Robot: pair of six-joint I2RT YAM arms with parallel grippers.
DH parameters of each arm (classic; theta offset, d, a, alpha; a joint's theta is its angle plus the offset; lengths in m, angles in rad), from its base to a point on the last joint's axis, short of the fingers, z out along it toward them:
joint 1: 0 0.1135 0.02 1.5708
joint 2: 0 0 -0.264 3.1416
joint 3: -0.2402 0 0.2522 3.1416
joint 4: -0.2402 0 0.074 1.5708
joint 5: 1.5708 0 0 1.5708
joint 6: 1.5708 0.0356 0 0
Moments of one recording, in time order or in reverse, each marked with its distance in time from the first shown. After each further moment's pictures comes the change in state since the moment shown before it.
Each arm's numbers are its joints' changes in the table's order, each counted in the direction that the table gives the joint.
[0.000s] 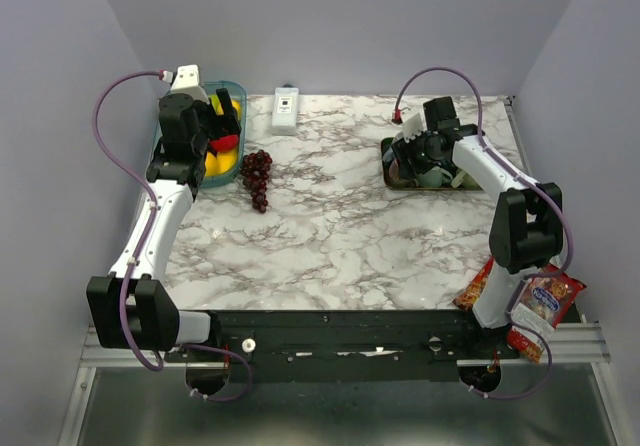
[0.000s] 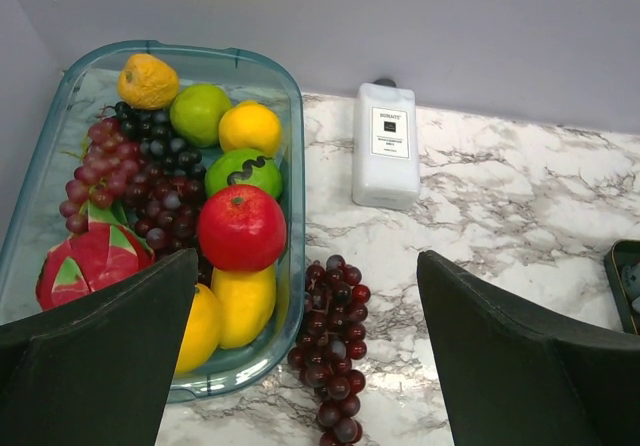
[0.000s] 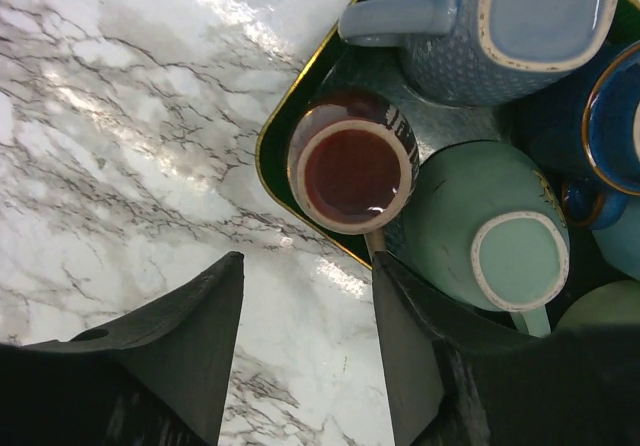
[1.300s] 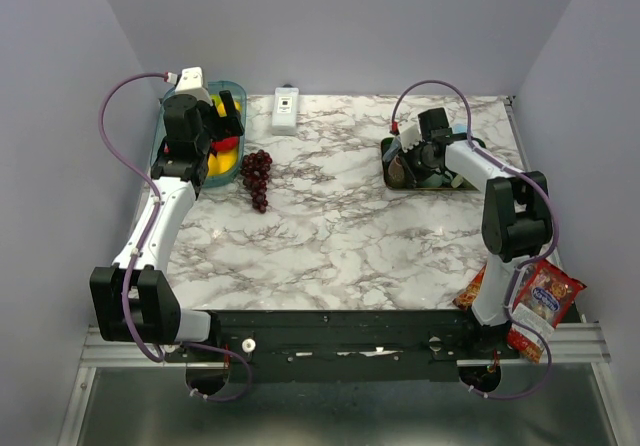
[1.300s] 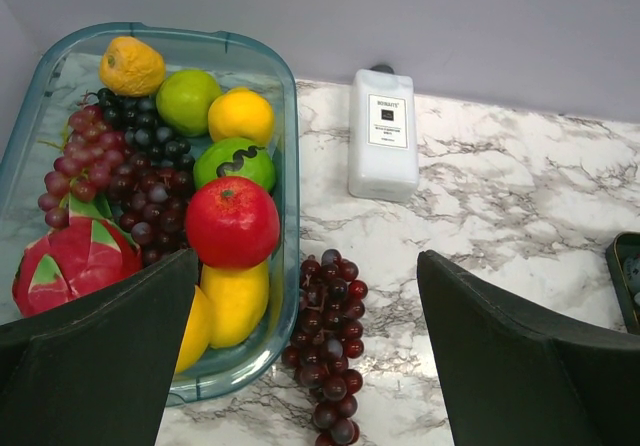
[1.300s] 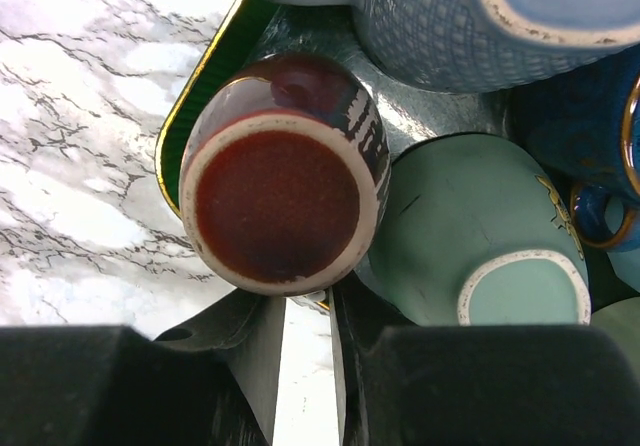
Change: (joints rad) left arm 0.000 -0.037 0.013 0.024 0.014 -0.020; right arm -0.003 -0.117 0.051 0.102 0.089 -0.041
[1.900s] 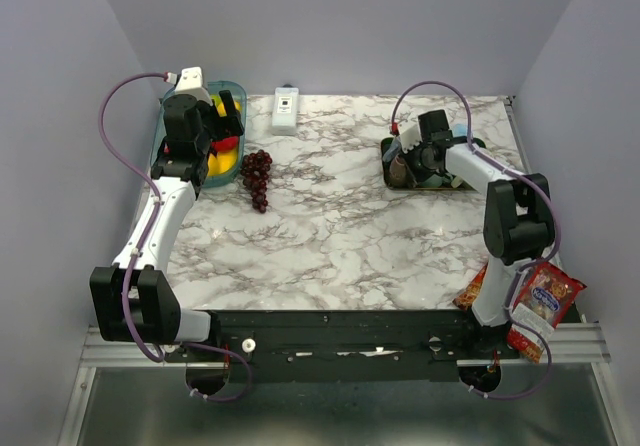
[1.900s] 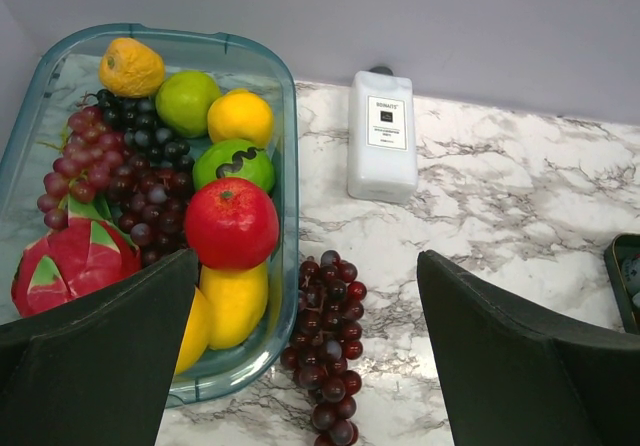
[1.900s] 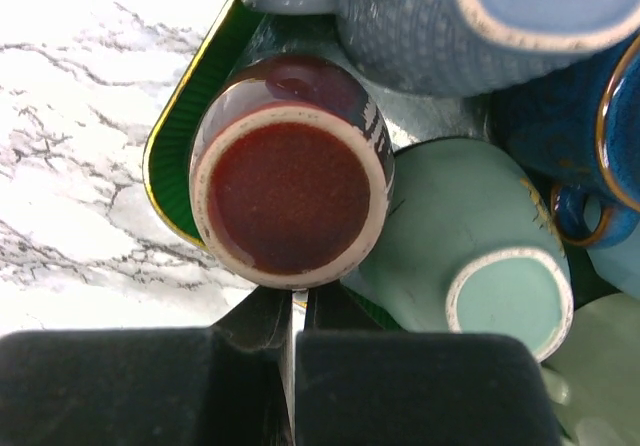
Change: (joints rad) left arm 0.000 0.000 0.000 0.003 0.000 0.000; right arm 0.002 0.015 0.027 0.048 0.035 -0.003
